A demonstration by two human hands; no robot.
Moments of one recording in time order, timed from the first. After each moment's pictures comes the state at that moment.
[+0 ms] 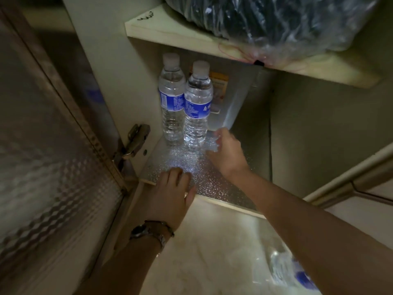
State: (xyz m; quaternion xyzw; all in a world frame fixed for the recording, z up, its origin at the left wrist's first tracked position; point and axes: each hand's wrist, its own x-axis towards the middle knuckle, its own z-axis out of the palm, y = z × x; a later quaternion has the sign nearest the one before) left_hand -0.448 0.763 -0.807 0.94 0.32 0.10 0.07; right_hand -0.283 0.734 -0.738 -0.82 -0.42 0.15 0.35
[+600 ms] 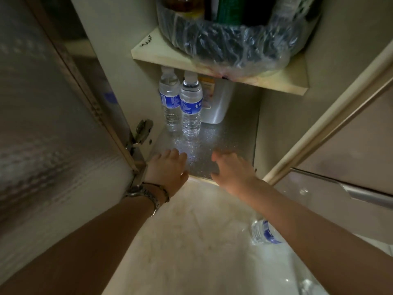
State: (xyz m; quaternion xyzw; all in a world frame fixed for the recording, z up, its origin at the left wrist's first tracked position) left_hand -0.457 0.734 -0.697 0.94 0.34 0.00 0.02; right_hand -0.318 0.637 -0.664 -0.83 -0.54 0.15 0.04
